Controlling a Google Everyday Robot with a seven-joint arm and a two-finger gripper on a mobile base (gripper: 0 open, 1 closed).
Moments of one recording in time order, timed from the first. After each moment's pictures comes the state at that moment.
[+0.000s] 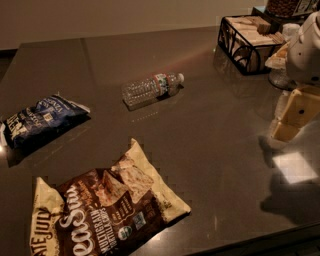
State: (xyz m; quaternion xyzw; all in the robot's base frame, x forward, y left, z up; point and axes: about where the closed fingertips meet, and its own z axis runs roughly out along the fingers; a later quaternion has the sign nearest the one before) arm 0.438 -0.217 0.976 -0.60 0.78 -0.03 0.16
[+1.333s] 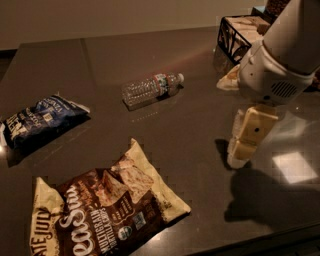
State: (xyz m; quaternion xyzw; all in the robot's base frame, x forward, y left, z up) arm 0.423 -0.139 0.946 -0.66 0.73 0.06 0.16
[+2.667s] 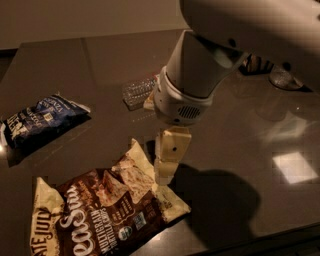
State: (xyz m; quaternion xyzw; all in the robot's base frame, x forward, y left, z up) arm 0.415 -0.004 0.903 -0.74 0.65 0.12 0.15
